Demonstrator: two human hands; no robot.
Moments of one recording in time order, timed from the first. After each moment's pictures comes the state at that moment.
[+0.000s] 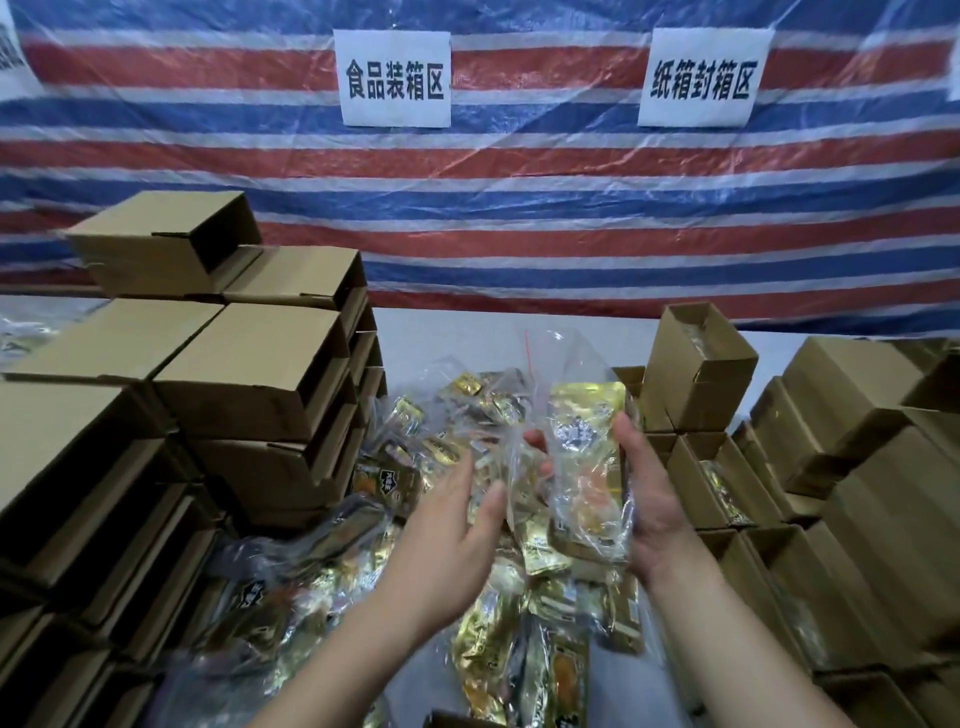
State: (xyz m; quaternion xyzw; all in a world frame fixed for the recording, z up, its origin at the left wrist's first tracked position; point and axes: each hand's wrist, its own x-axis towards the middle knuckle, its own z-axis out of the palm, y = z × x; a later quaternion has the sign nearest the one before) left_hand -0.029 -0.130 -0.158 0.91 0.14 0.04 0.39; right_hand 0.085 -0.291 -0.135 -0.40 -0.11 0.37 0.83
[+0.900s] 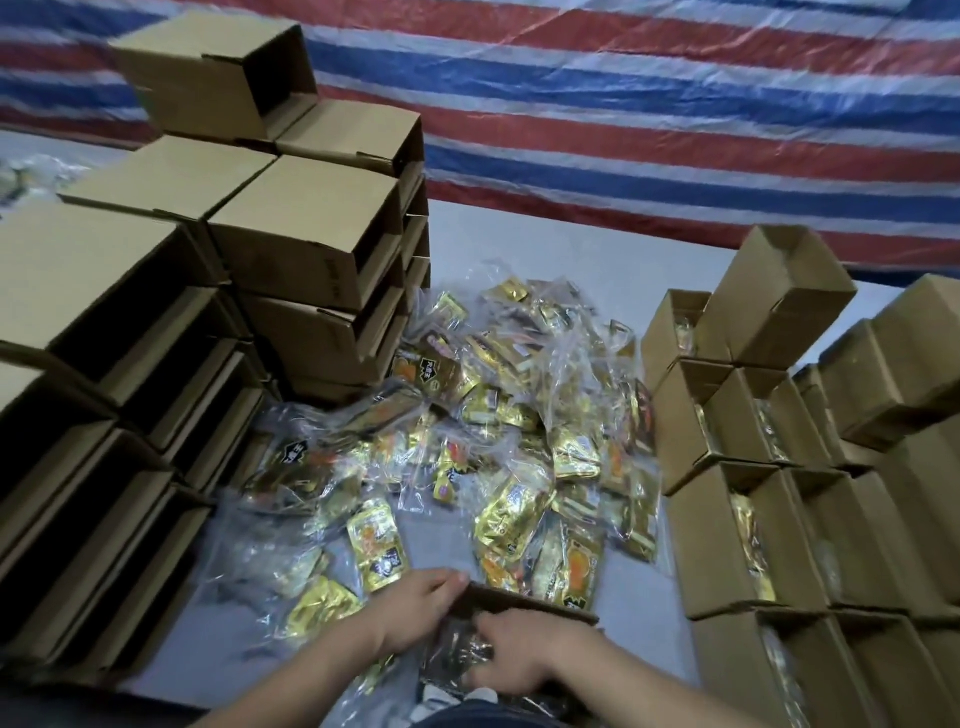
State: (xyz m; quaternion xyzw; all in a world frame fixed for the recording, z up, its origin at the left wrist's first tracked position) left_hand -0.139 -0.116 -0.349 0.81 0.20 -0.22 0.51; right_hand -0.049 -0.270 -0.331 -0.75 -0.41 0.51 -0.06
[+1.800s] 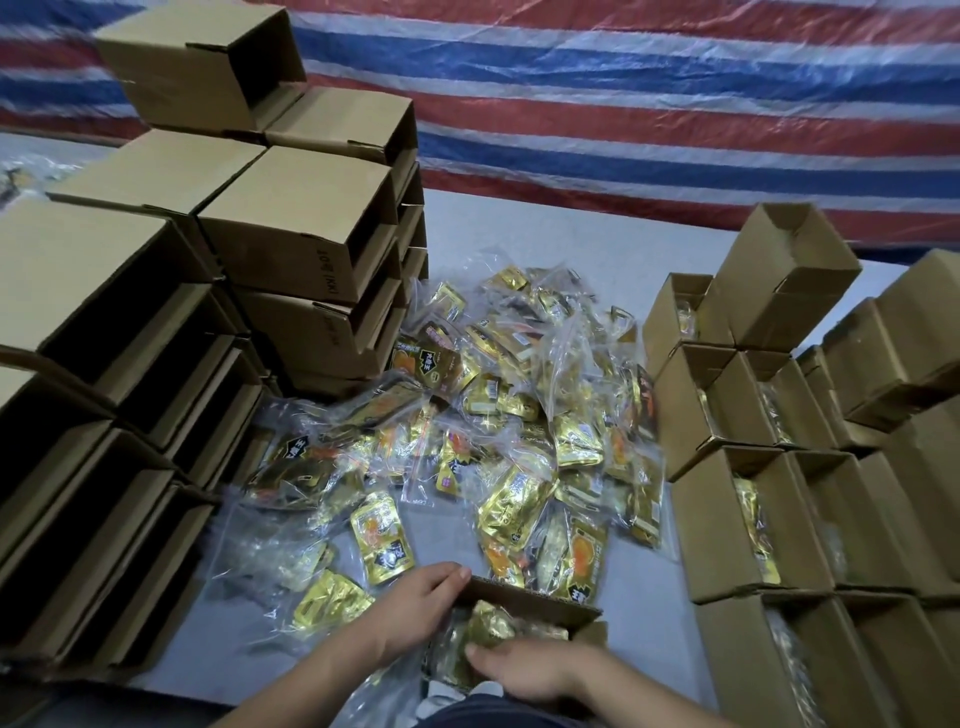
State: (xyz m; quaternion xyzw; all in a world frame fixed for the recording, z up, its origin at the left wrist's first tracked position) left_hand -0.152 -0.120 -0.357 0.77 0.22 -0.18 0.57; right_hand -0.070 -0.286 -0.327 -0.73 -0.27 0.63 0.05
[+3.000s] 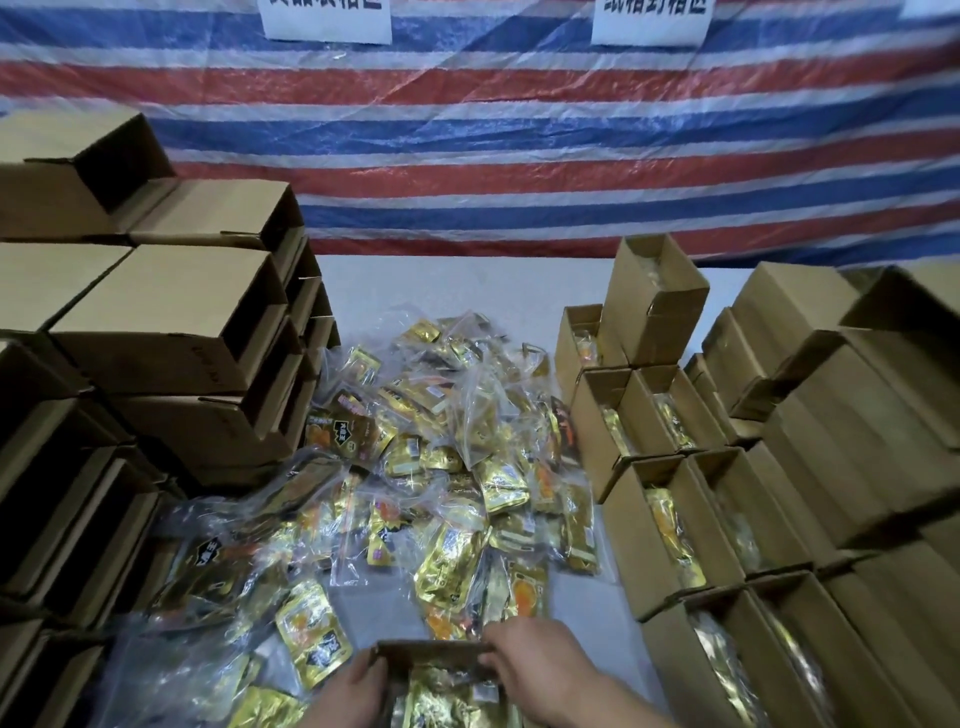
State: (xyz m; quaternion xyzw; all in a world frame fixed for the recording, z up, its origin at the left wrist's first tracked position) left_hand -0.148 -0.140 -0.304 0.76 0.33 -0.18 0.53; right_hand -0.024 -0.335 -0.294 -0.88 -0.35 0.31 0.10
